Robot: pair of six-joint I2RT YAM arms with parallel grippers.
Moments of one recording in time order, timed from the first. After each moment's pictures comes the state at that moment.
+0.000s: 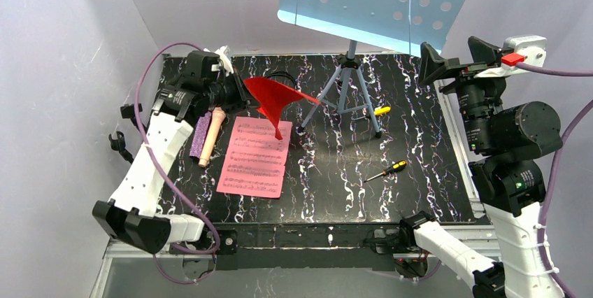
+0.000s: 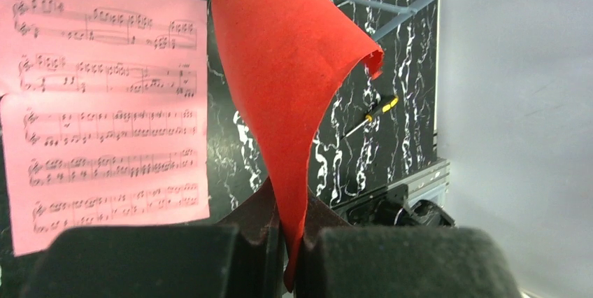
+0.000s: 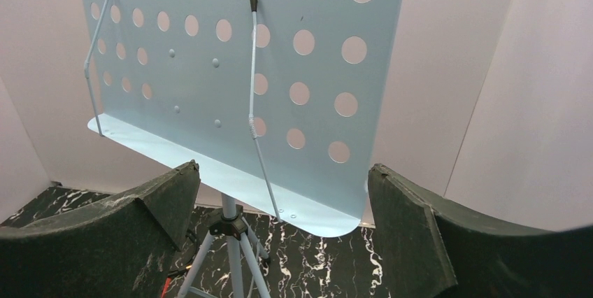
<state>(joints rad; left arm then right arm) -0.34 1.27 1.51 -0.94 0.28 -0.61 0.43 0.82 1.47 -0.27 0.22 -0.10</state>
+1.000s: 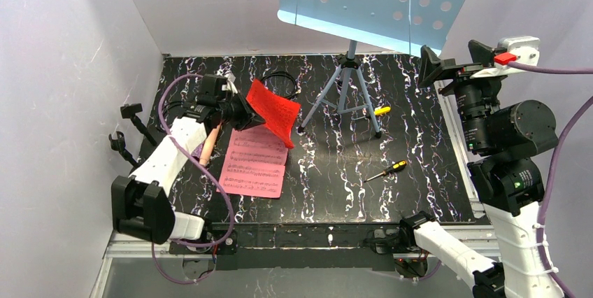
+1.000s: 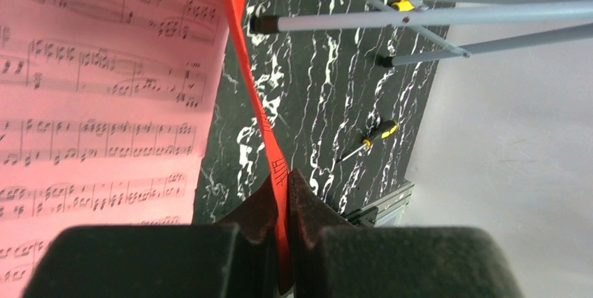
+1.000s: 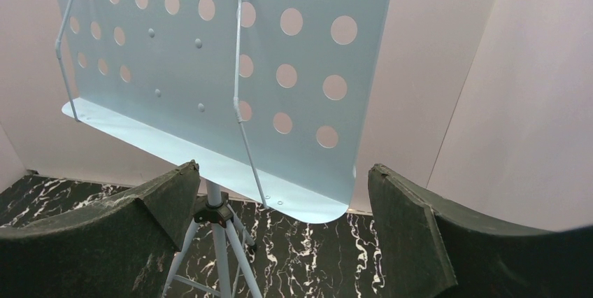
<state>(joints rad) -0.26 1.38 1.13 -0.54 0.40 -0.80 0.43 0.81 1.47 -0.30 0.25 -0.13</state>
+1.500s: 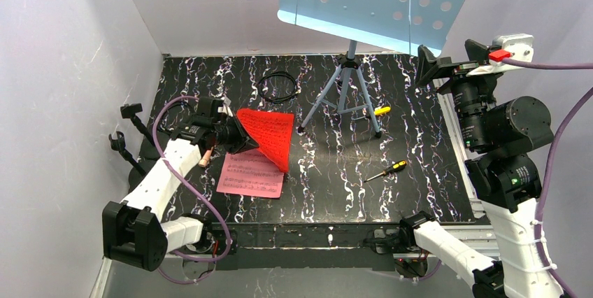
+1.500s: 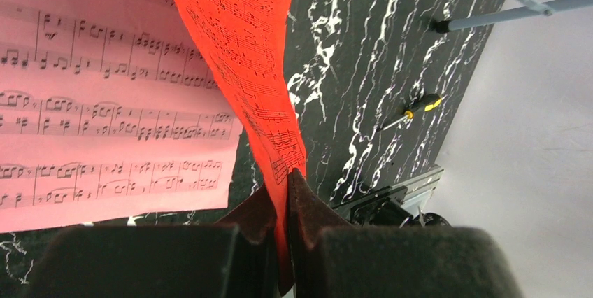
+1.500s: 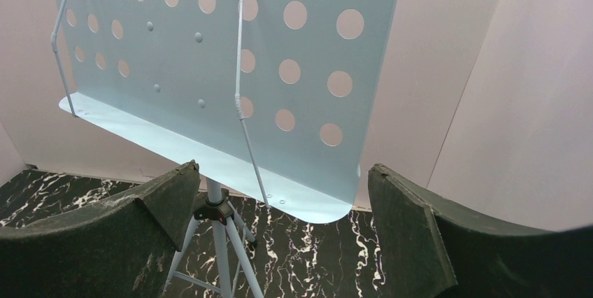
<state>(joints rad) -0.26 1.18 0.90 -0.64 0.37 -0.78 0.43 0.83 1.46 -0.30 0.25 -0.13</state>
